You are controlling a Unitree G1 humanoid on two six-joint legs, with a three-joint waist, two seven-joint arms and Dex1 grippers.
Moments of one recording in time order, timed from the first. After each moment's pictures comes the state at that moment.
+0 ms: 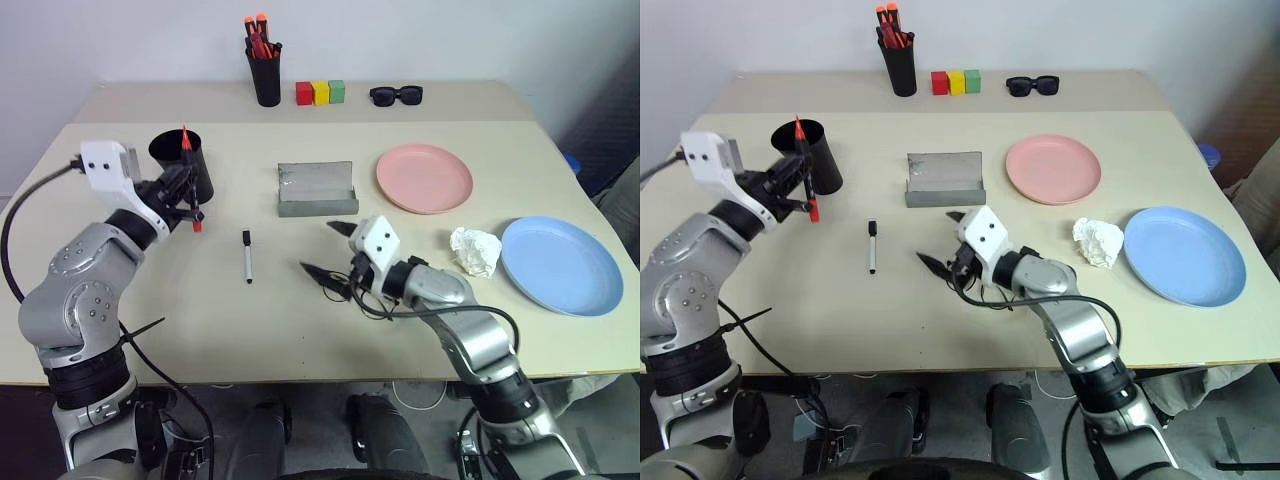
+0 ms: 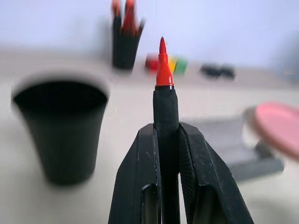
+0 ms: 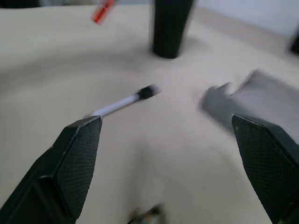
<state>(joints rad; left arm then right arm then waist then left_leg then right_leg) -0.50 0.39 0.44 -0.35 -0.50 0.79 -0.31 -0.40 -0.24 0.26 -0.20 0.11 0.34 0.50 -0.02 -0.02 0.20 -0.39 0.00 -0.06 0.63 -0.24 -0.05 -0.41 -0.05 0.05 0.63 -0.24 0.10</state>
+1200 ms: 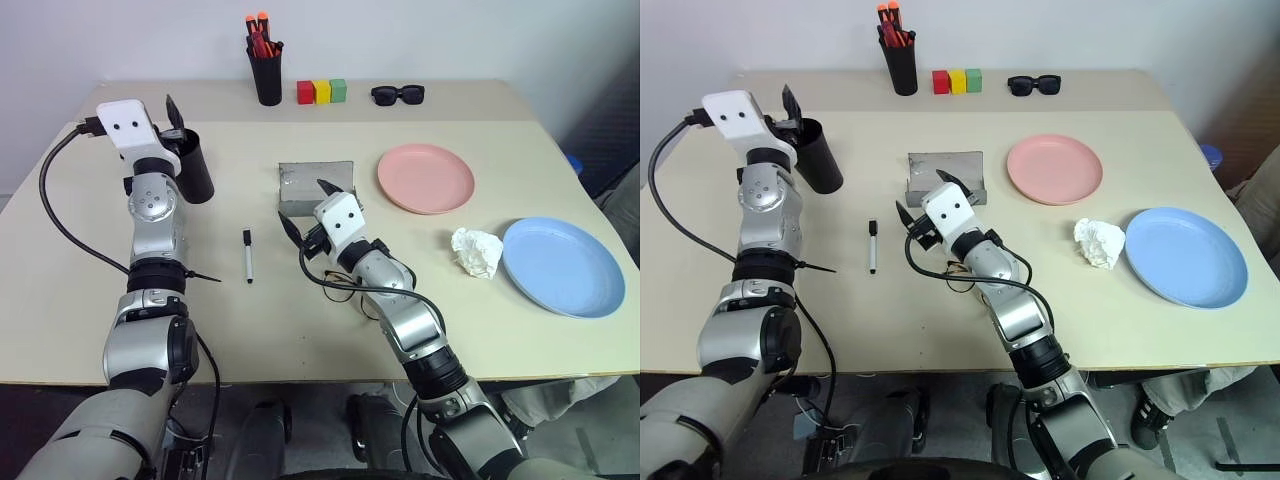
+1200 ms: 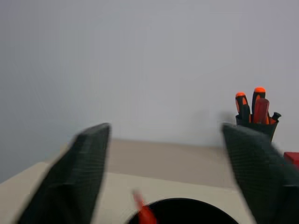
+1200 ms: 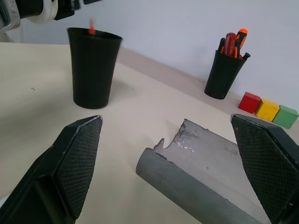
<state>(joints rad) -0.92 0.34 0.30 0.79 -0.08 -0.32 0.09 -0.47 -0.02 0.30 0.04 -0.09 0.08 0.24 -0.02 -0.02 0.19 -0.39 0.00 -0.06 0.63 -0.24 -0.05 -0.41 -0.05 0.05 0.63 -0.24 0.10</state>
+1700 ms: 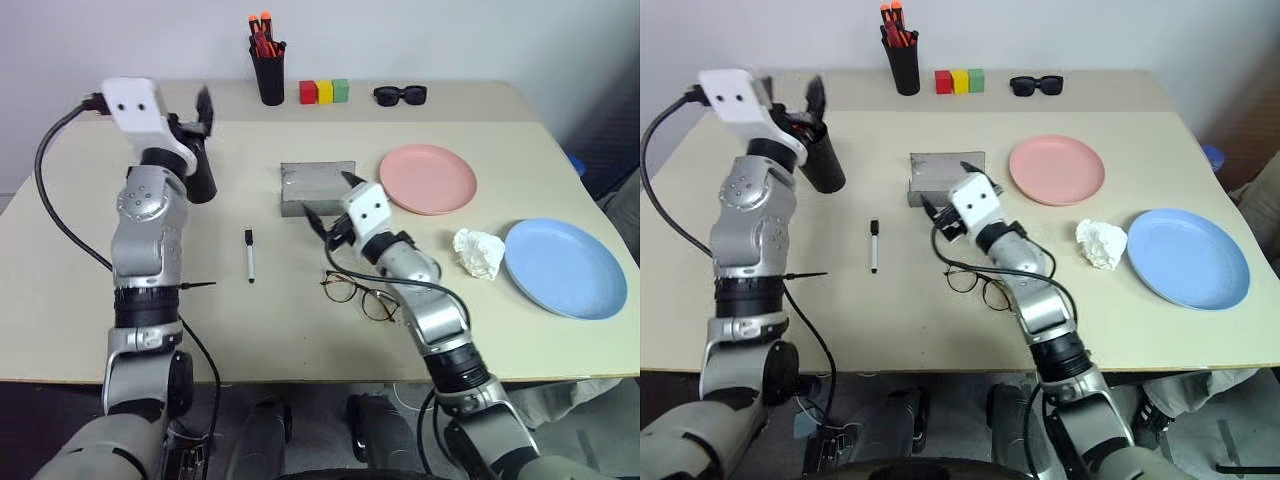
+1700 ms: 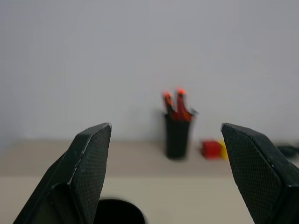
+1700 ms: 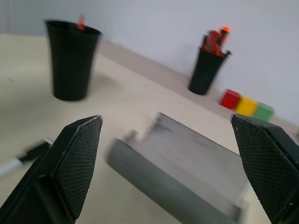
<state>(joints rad) -0.68 0.31 0.20 -0.14 -0.31 0.58 0.02 -0.47 -0.18 0.19 -0.04 -0.03 0.15 0.36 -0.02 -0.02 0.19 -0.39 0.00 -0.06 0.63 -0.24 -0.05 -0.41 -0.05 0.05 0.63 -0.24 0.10</state>
